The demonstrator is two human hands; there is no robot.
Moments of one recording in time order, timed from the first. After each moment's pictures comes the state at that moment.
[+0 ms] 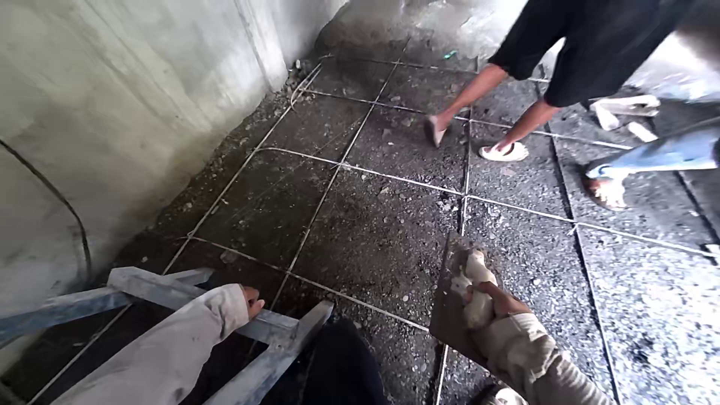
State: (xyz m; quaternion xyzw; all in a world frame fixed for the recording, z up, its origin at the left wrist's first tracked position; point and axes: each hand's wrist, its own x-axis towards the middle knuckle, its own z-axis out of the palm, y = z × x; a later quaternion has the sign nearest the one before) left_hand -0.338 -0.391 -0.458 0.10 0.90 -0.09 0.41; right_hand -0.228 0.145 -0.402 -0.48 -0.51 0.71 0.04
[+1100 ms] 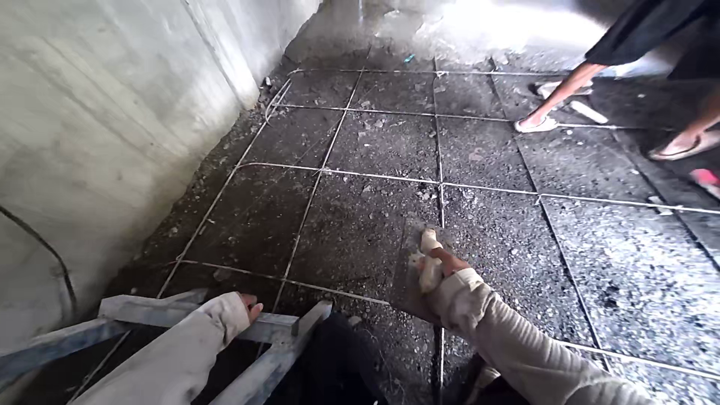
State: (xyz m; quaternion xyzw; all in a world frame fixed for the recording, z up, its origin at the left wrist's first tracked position) left_hand -0.343 -0.447 -0.557 0.11 0.95 -0.07 0.28; right_hand -0.245 0.094 -0.387 -0.47 -0.47 0.74 -0.02
